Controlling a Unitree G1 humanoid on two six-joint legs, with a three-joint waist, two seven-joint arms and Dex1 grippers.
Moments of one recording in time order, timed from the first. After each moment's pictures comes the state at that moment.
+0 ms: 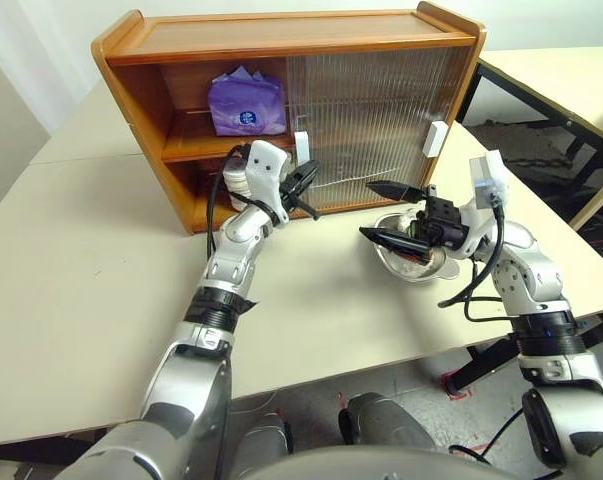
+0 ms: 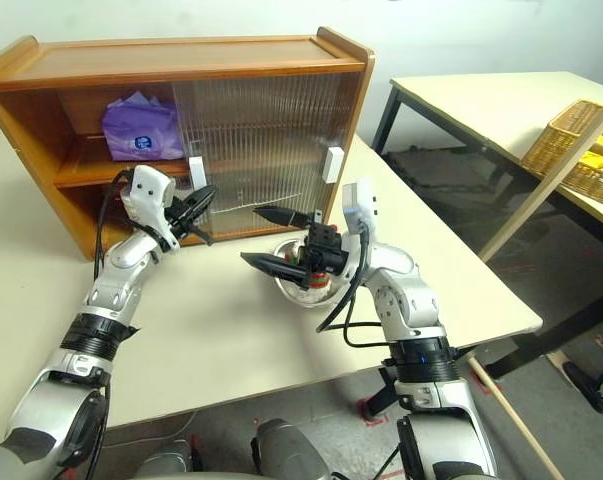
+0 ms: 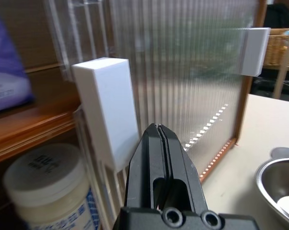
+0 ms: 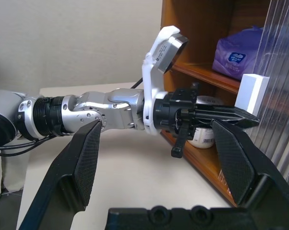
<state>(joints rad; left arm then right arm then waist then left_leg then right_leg) -0.57 0.19 -0.06 0.42 -0.08 -0.11 -0.41 -0.44 -0.39 0.01 0.10 0.57 0.17 1.24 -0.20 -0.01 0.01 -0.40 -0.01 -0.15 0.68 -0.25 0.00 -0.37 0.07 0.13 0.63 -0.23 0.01</state>
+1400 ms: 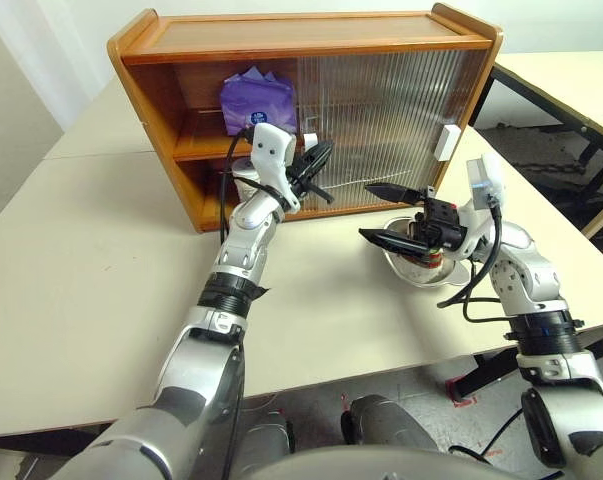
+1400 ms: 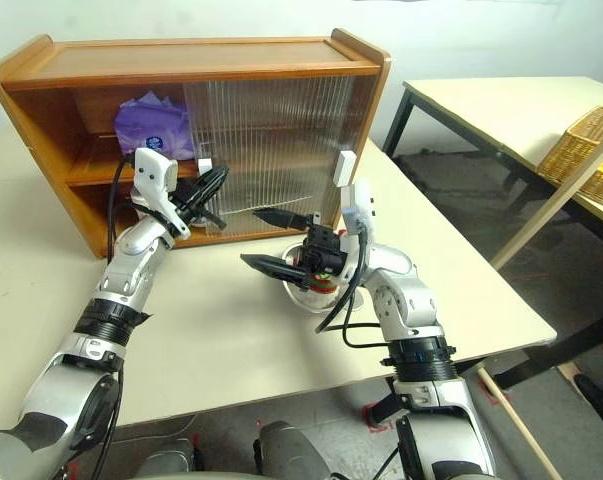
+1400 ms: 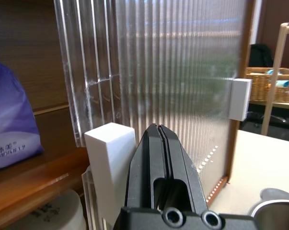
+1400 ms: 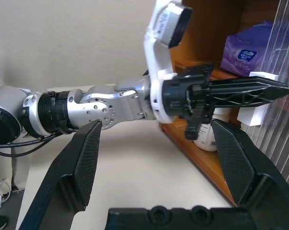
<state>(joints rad) -0.69 0.14 -0.04 0.52 -0.14 -0.18 -0.45 -0.45 -0.39 0.01 0.11 0.57 0.17 1.25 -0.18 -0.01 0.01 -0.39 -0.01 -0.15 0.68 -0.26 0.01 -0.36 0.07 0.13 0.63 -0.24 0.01</state>
